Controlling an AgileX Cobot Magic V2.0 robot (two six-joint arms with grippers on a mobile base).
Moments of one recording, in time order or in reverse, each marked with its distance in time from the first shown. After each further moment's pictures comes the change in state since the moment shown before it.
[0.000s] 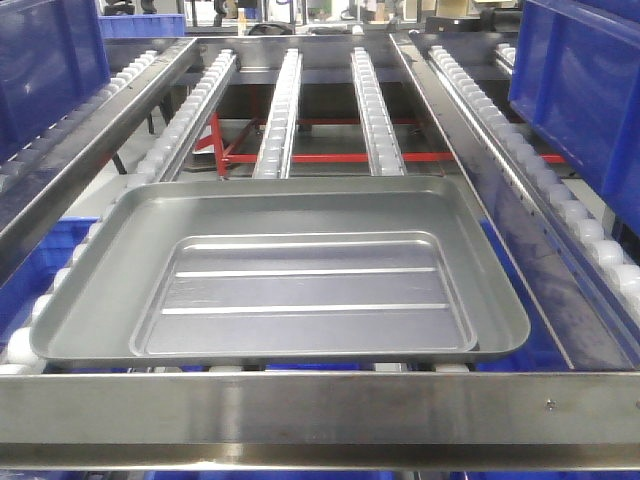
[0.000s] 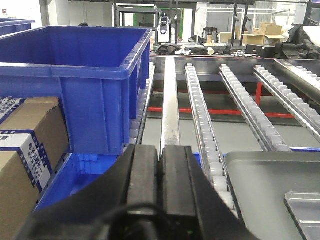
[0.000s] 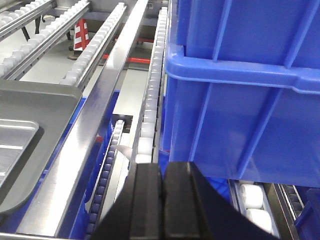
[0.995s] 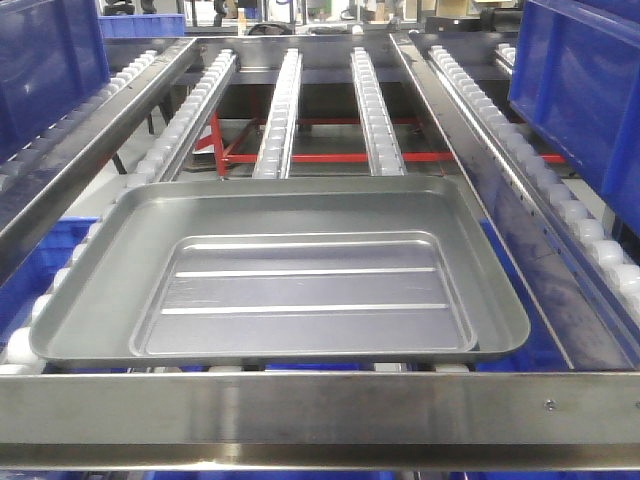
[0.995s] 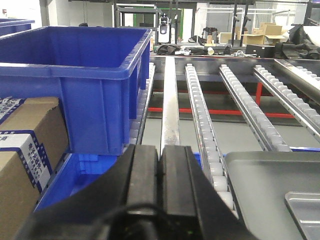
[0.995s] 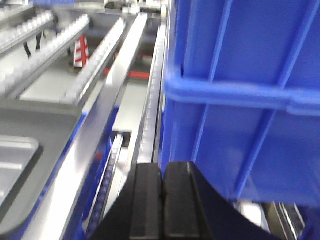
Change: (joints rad) left arm 0.000 0.000 0.000 0.004 0.000 0.000; right arm 0.000 0.000 0.000 0.000 -0.072 0.000
